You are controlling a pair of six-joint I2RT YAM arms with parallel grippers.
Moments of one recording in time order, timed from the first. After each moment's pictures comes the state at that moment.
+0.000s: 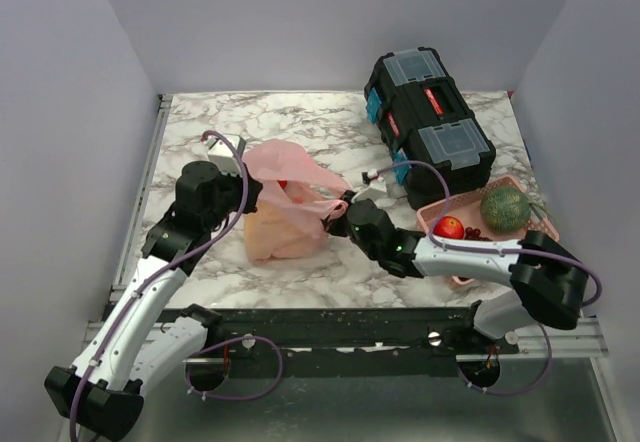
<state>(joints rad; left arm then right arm) -0.39 0.85 0.87 -0.39 0.12 -0.25 1.03 1.50 0.79 0.38 0.43 0.93</state>
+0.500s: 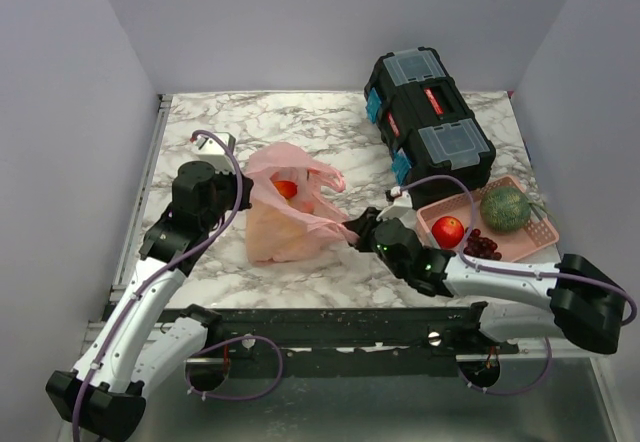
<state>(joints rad) -0.36 0.82 0.87 -0.41 -0.03 -0.28 1.03 1.24 0.53 0.34 0.53 0.78</state>
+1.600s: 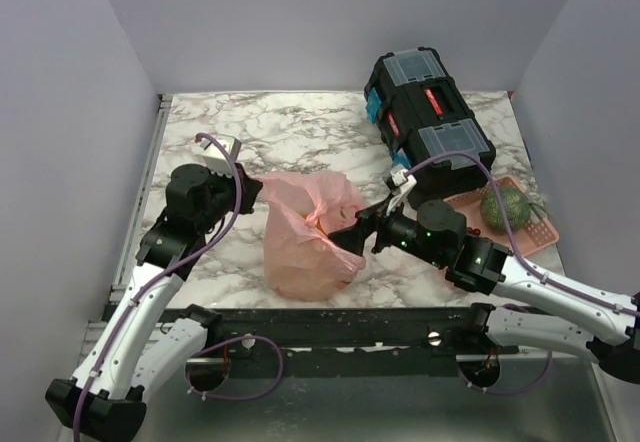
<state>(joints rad) -0.34 0.79 0.86 -0.37 0.17 -0.23 1.03 0.91 0.78 -0.03 0.03 0.40</state>
